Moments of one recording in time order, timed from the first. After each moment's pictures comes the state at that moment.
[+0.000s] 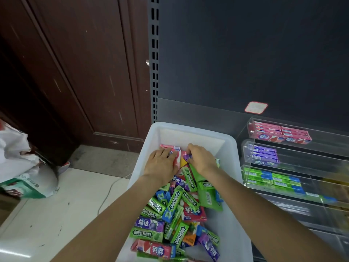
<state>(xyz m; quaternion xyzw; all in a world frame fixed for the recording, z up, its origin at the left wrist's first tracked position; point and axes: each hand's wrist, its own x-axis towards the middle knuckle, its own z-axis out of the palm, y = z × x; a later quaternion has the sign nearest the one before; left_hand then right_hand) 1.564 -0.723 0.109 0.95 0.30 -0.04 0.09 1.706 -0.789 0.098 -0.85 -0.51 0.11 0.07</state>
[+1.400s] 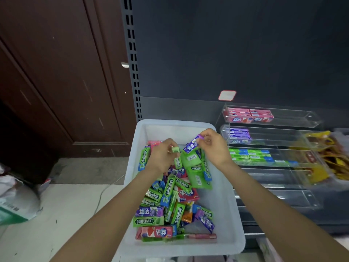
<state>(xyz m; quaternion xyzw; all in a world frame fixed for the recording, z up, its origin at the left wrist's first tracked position) 1.569 -0.747 0.139 0.80 0.30 0.12 0.50 1.696 -0.863 0.159 -0.84 -0.30 0.15 0.44</state>
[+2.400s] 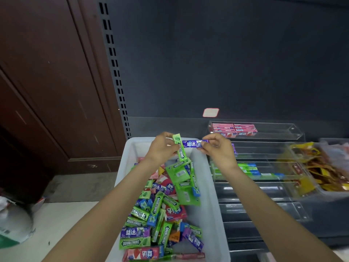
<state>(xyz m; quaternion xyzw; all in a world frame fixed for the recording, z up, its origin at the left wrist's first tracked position) 1.620 -0.746 0.203 0.71 0.30 0.14 0.62 1.723 -0.888 0.205 -0.71 -0.21 0.19 0.64</state>
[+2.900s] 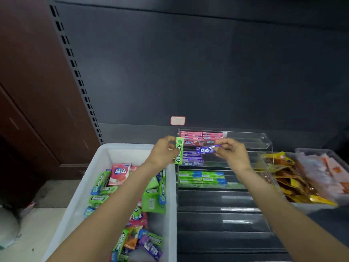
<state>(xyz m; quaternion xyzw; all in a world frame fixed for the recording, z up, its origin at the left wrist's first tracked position) 1.685 -0.838 0.236 0.75 0.28 0.14 0.59 1.829 -0.994 0.223 -0.75 -0.22 0.16 0.60</state>
